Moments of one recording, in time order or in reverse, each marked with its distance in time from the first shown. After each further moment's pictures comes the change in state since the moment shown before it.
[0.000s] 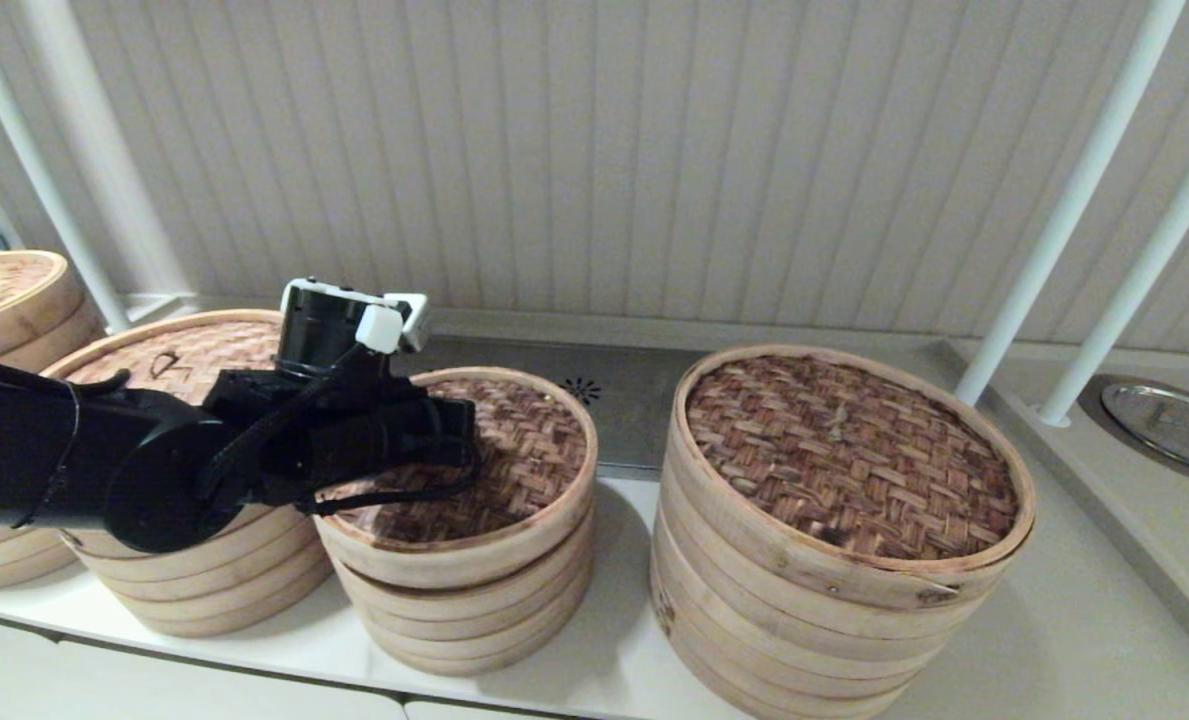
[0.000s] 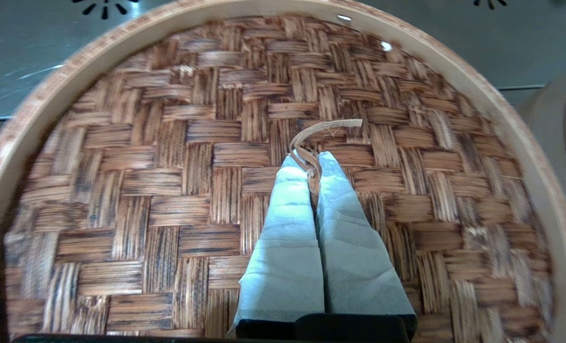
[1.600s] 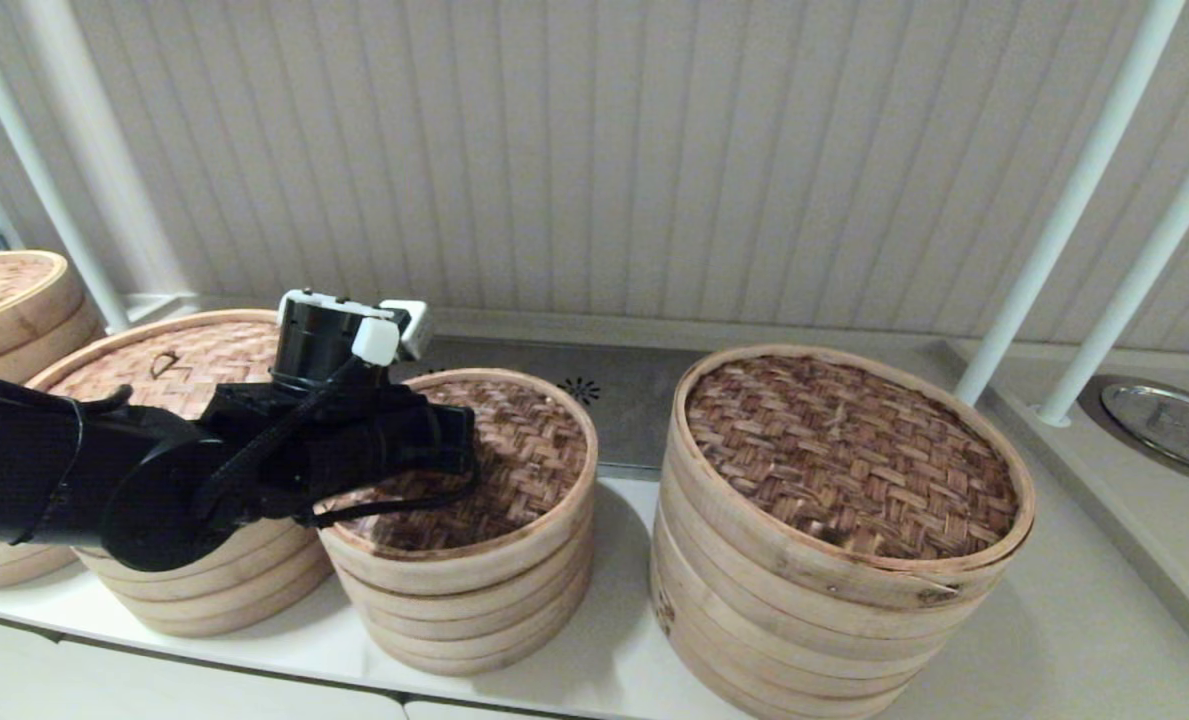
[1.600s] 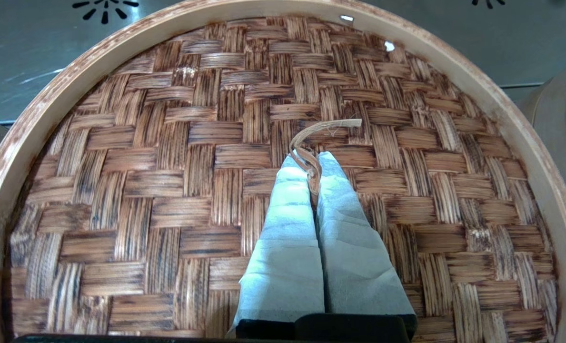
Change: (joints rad) left arm -0.001 0.001 0.043 -0.059 -0.001 0.013; right arm 0.000 0.000 0.000 0.000 0.000 0.000
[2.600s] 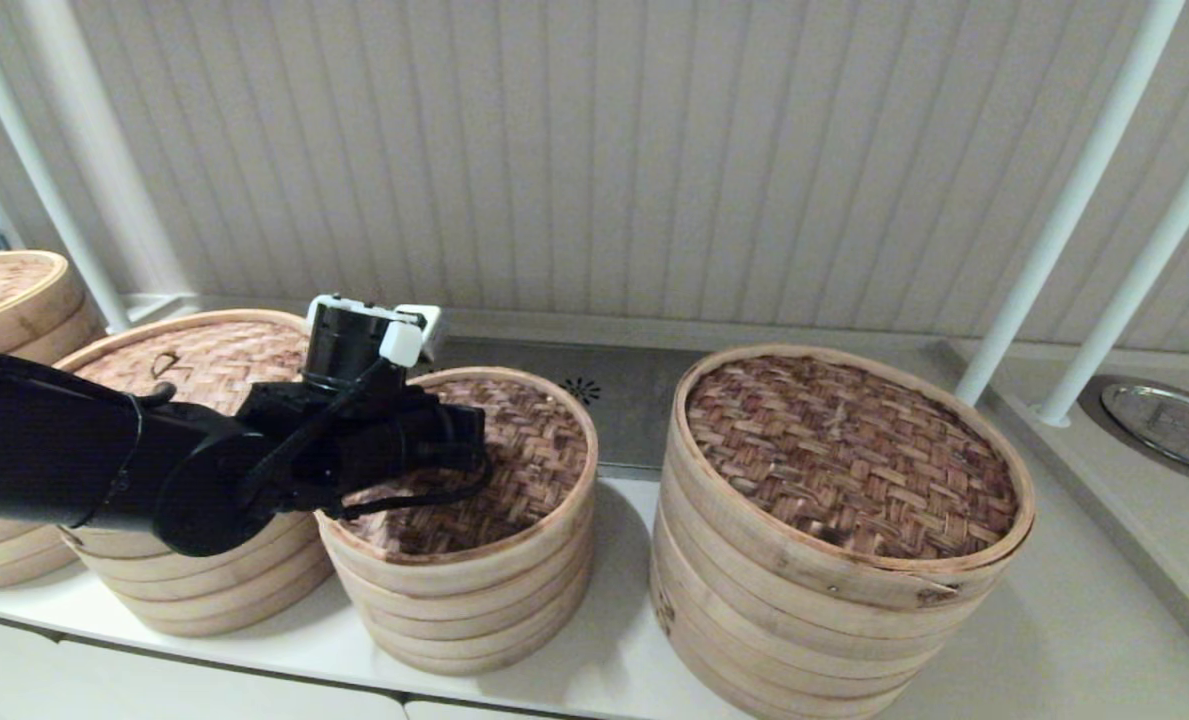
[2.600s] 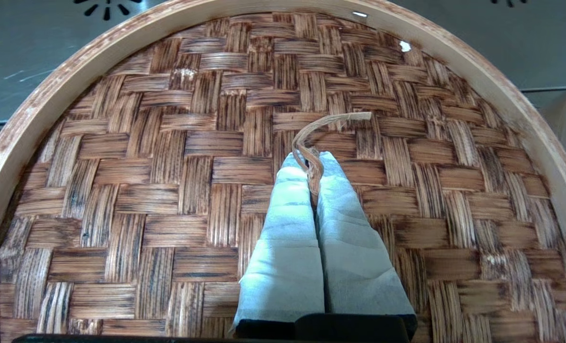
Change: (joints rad) left arm 0.001 0.060 -0.042 -0.001 0.031 -0.005; right arm 0.000 0.000 0.000 0.000 0.000 0.000
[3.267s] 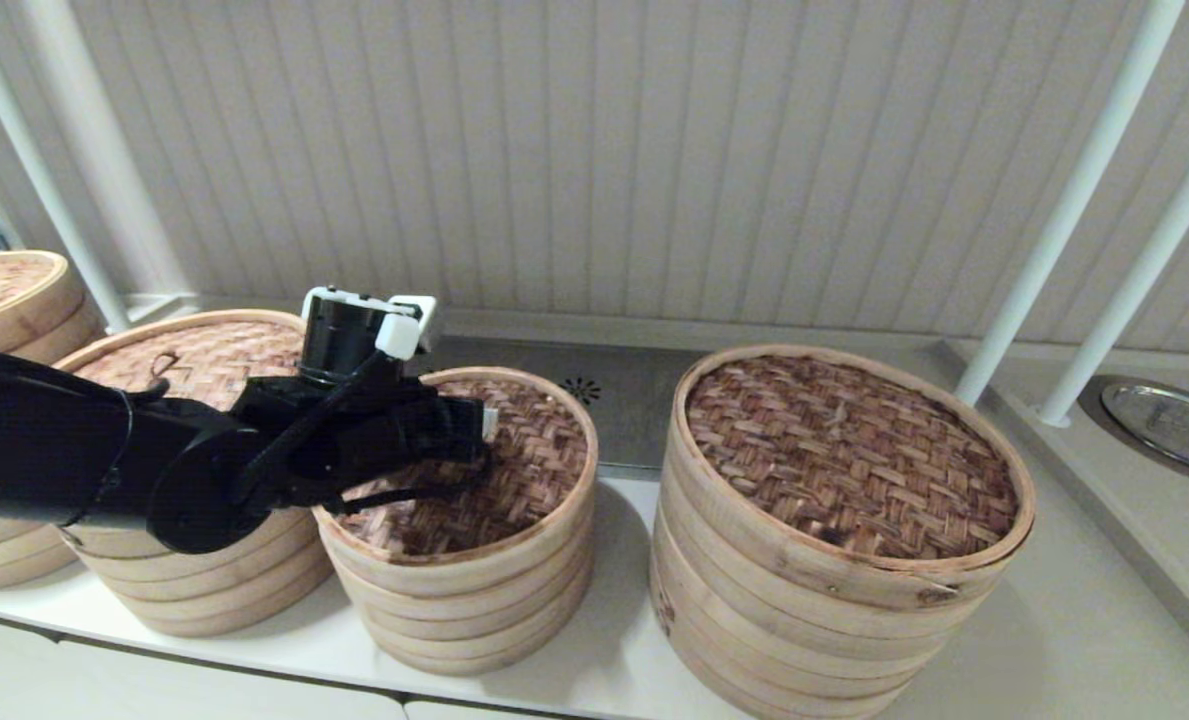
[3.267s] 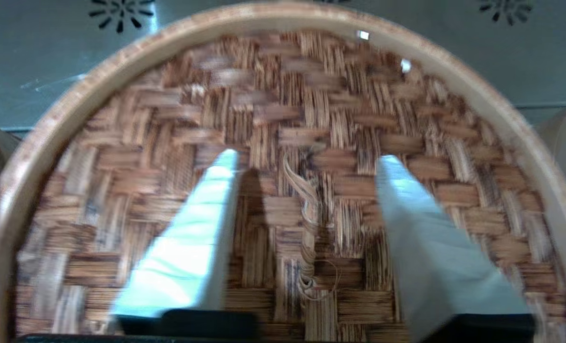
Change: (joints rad) left arm -0.003 -0.015 -0.006 -0.008 0.021 -0.004; right arm 0.000 0.000 0.000 0.000 0.000 0.000
